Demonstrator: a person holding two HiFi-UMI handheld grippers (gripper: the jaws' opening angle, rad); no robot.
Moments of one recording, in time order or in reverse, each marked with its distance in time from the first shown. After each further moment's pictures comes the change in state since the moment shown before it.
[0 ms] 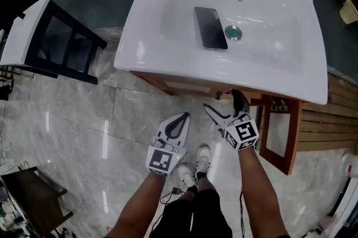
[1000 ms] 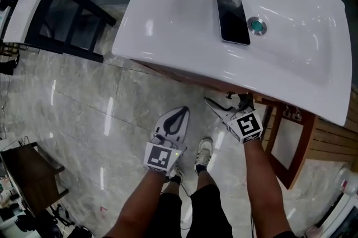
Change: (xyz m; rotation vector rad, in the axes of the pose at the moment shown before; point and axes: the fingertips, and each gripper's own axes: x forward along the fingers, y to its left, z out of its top) left arm 0.001 0.029 -0.036 -0.047 0.052 0.136; right arm 0.047 0.014 -0.024 -0.139 0.070 0.215
